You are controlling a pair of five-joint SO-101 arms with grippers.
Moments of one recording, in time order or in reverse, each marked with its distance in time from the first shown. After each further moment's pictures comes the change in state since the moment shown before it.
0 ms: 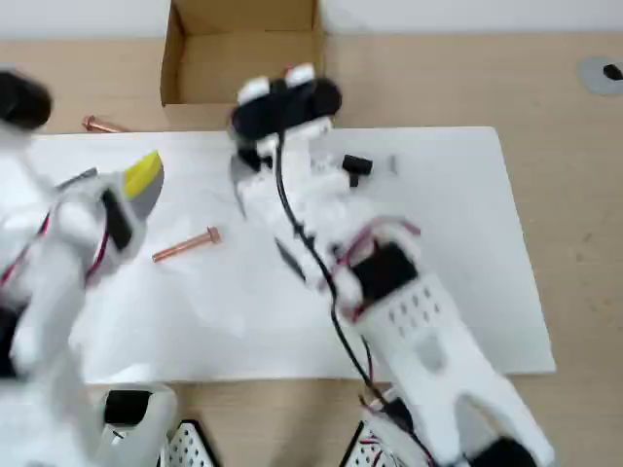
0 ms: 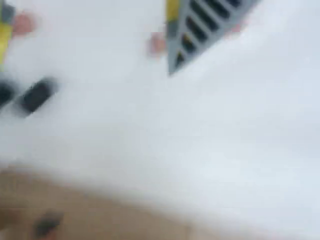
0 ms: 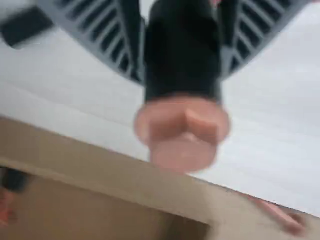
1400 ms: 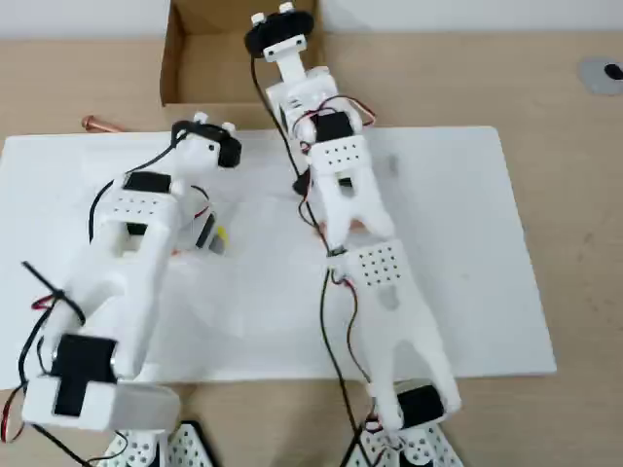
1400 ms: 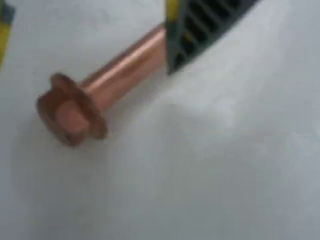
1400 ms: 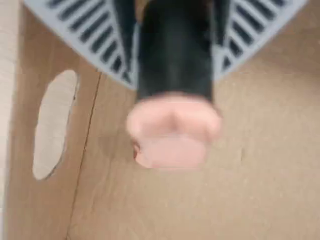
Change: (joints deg) left arm 6.2 39.0 33.1 -33.0 -33.8; right arm 16.2 114.2 -116.9 6.2 19.0
